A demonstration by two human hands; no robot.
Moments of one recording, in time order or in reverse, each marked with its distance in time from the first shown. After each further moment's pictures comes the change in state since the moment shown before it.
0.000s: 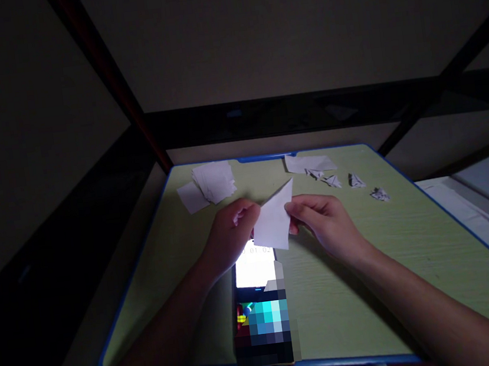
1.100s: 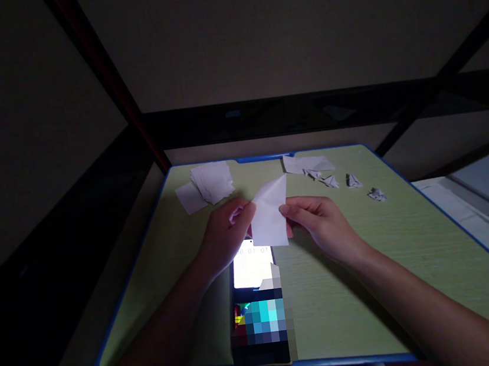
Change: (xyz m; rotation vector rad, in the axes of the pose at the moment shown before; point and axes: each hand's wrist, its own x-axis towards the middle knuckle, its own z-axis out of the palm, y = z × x) left_hand 0.001 -0.004 -0.003 0.015 0.036 0.034; right_hand 0.000 0.003 -0.001 0.043 -0.084 0.013
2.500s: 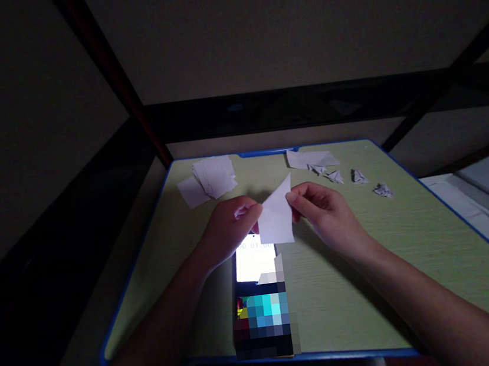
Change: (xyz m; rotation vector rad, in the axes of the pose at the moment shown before) left_hand 0.000 0.007 -0.008 0.124 -0.167 -0.071; right_hand 0.003 -0.005 0.003 -0.034 0.198 0.008
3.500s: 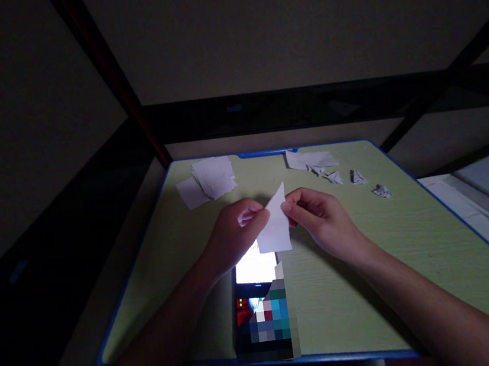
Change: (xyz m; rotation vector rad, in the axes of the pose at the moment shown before) left_hand -0.002 0.006 0.013 -0.138 0.070 -0.018; right_hand -0.004 -0.001 0.002 -0.014 -0.105 0.007
